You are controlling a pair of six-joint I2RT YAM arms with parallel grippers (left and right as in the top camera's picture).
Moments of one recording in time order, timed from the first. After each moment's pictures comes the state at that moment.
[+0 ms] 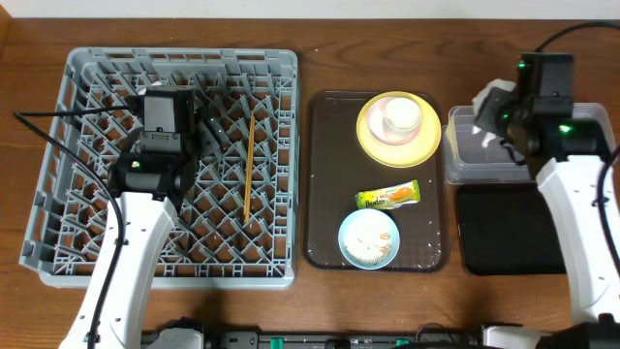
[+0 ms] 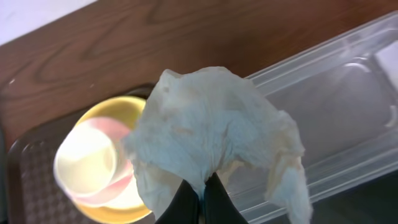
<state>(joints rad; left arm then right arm) -0.08 1.31 1.12 -0.71 -0.21 -0.59 -0.01 1.47 1.32 -0.74 0.11 0.40</state>
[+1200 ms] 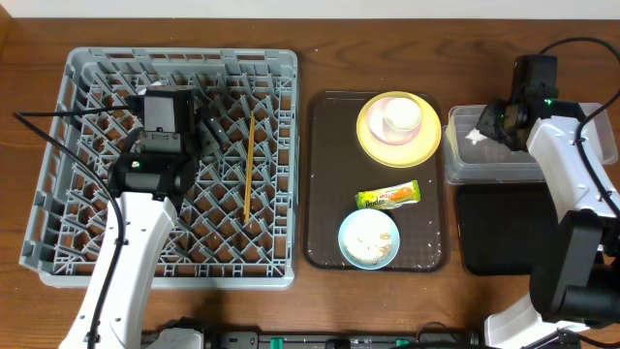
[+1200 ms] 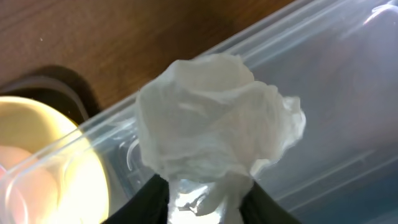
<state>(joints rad) -0.08 1.31 1.12 -0.71 -0.21 -0.59 -0.10 1.78 1.32 -0.68 0.10 0.38</state>
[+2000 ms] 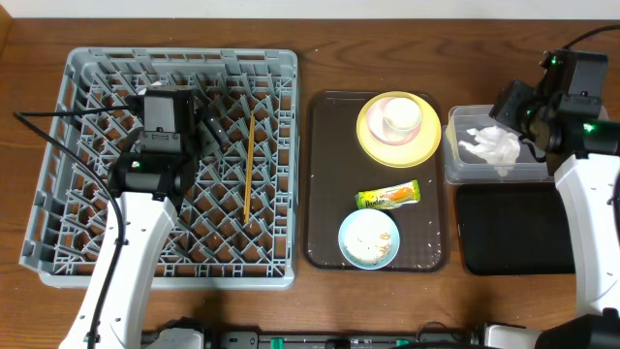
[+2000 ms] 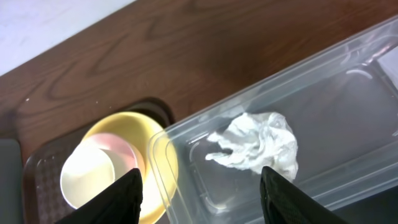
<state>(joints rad) -0.08 1.31 1.12 -0.71 -0.21 -0.59 -0.10 1.48 1.33 -0.72 -0.01 0.39</state>
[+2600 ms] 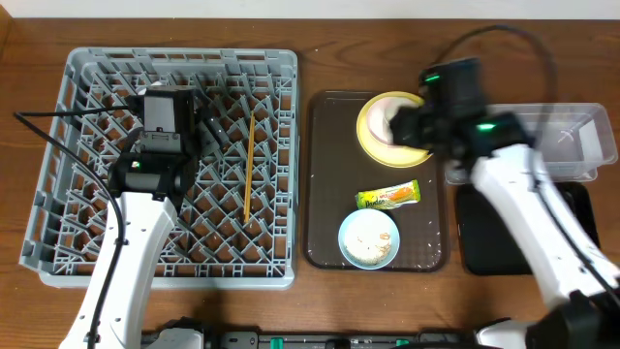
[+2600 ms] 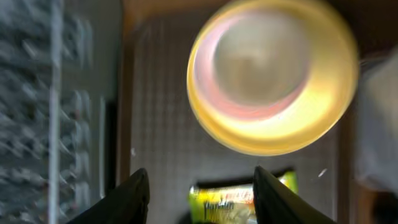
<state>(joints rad) -0.08 1.31 1.12 -0.71 -0.21 -0.59 0.37 1.58 1.33 -0.78 -0.07 0.46</state>
